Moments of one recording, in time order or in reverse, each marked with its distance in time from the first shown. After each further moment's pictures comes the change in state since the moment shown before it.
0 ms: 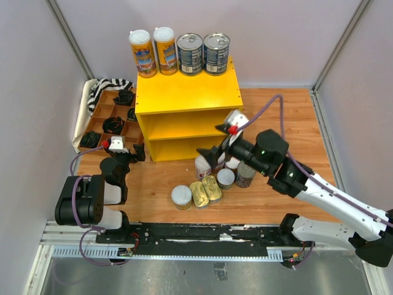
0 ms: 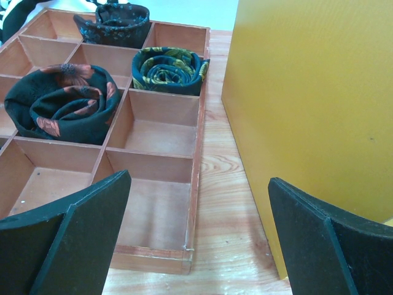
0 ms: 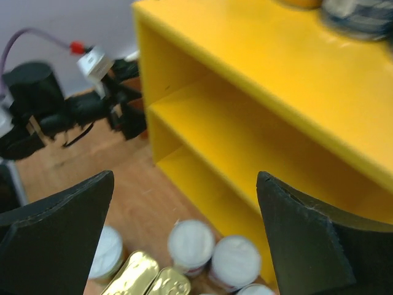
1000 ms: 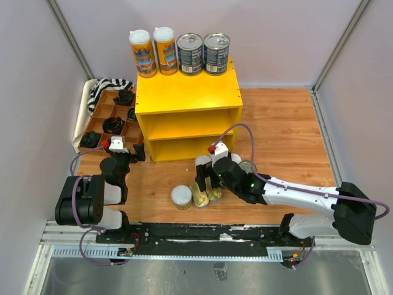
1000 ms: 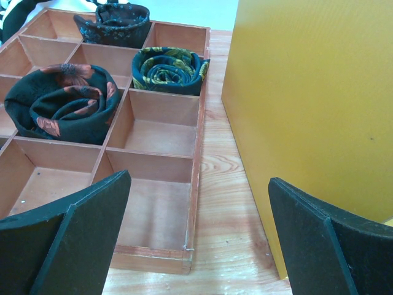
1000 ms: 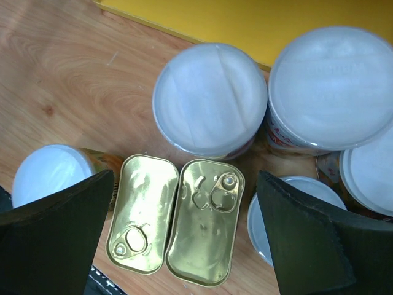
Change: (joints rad) left arm 0.000 0.000 0.000 0.000 0.000 0.000; right arm 0.193 0.234 -0.377 0.041 0.304 0.506
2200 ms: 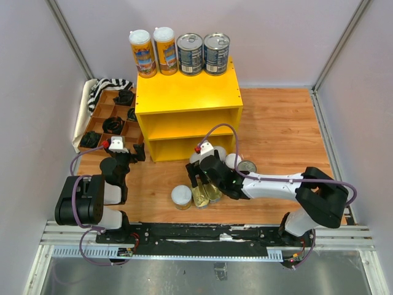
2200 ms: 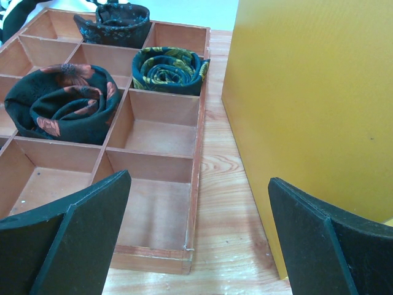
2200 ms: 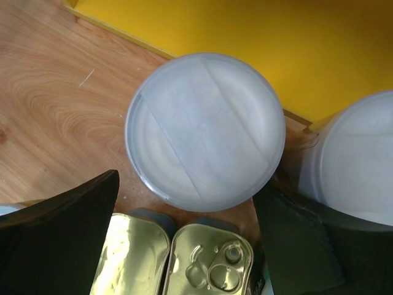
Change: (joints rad) left arm 0.000 0.000 0.000 0.000 0.000 0.000; right arm -0.013 0.282 0.045 0.208 0.043 -0.106
